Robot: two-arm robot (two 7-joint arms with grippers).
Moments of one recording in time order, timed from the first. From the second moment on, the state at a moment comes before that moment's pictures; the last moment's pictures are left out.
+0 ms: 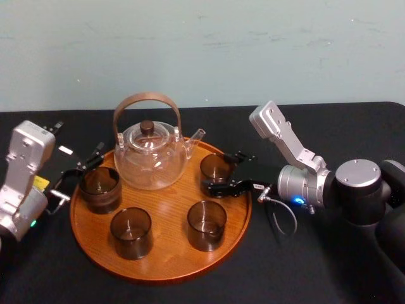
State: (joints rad) left arm -0.20 0.60 0.45 -1.41 -0.25 -0.12 0.03; right arm 0.53 0.34 -0.59 -1.10 0.29 0.17 0.59
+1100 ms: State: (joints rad) left arm -0.20 0.60 0.45 -1.41 -0.25 -0.12 0.03; right arm 0.40 0.47 -0.52 -1.31 0.39 0.15 0.63
